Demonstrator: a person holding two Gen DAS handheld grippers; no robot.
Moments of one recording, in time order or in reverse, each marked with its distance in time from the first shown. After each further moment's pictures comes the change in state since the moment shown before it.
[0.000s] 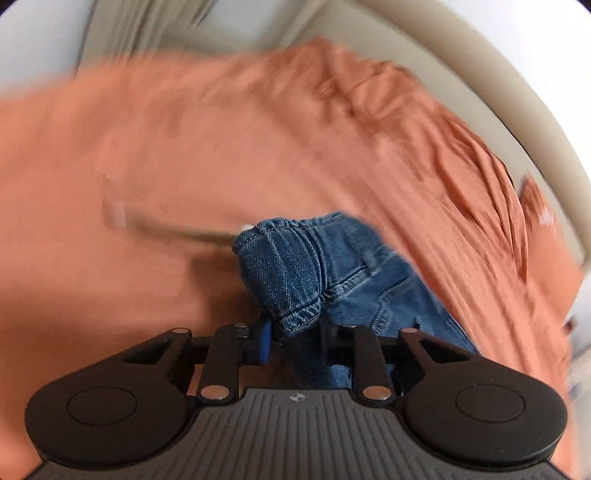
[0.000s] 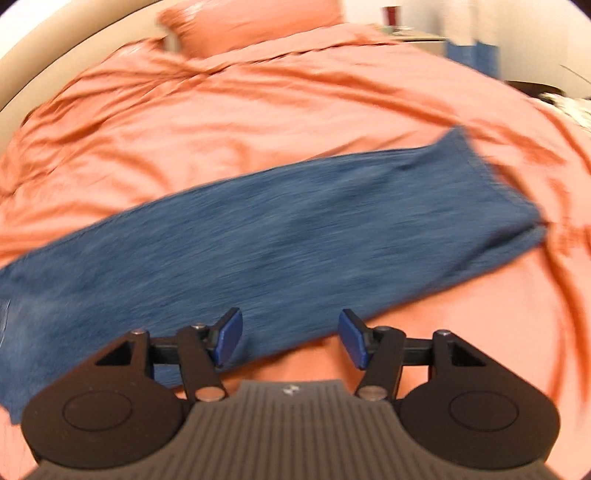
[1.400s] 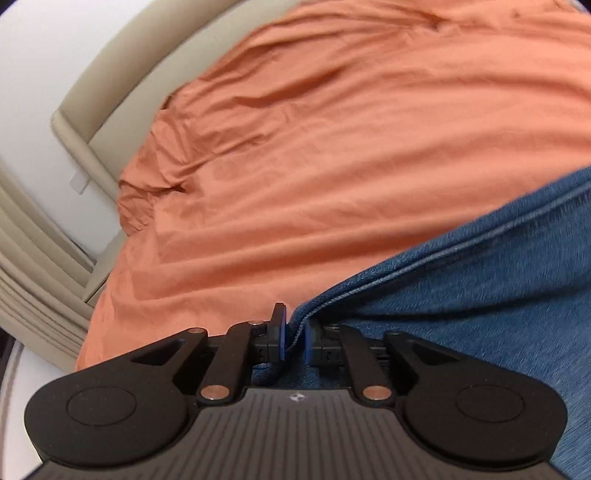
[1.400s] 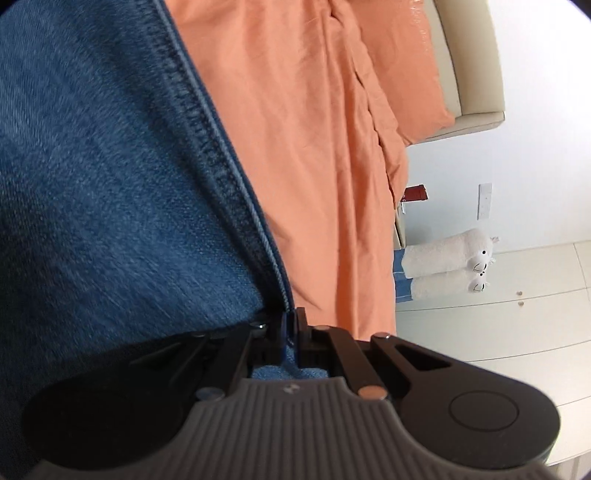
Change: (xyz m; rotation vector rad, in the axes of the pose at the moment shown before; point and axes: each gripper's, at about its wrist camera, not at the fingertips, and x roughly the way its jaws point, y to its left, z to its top) left arm 0.123 -0.219 -0.078 1.157 0.004 0.358; right arm 0.189 0.017 0.059 -1.231 -0.011 -0.688
